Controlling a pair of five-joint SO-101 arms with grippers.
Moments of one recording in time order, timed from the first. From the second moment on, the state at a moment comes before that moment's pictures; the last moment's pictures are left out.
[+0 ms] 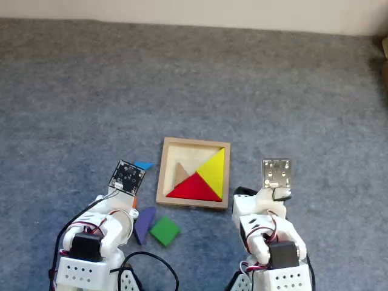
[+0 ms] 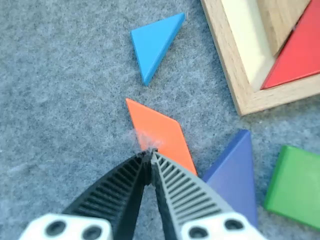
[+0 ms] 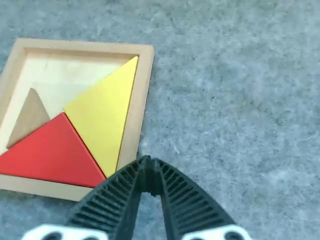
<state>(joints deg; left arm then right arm) 1.1 -102.5 96.0 75.5 -9.6 -13.7 -104.4 95.9 60.6 -4.2</state>
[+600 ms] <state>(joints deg) 1.1 -102.5 96.0 75.5 -9.6 -13.7 -104.5 95.9 71.5 -4.2</state>
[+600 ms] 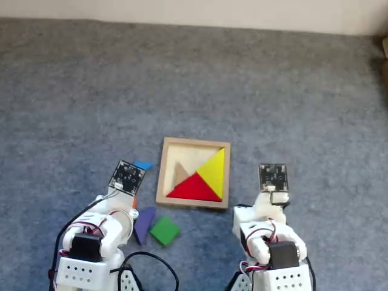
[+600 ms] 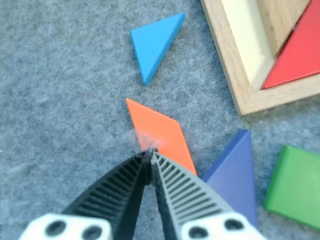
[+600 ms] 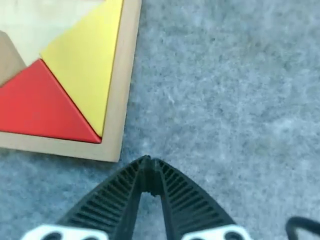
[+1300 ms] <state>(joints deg) 1.1 -102.5 88.7 70.7 -15.1 -13.7 -104.5 95.9 71.5 -4.2</state>
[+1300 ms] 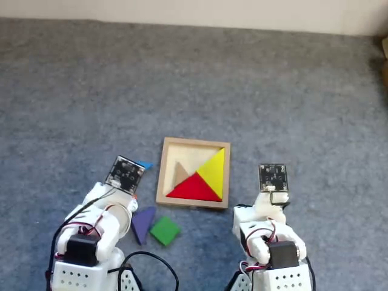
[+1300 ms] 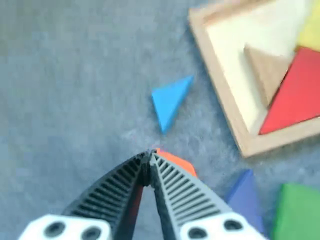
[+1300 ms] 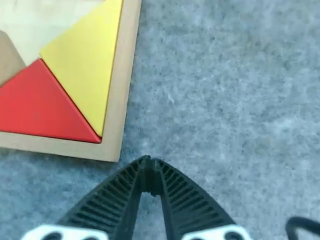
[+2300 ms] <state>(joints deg) 6.6 -49.7 60.2 80.3 -21.7 -13.7 -104.5 95.9 71.5 -4.2</state>
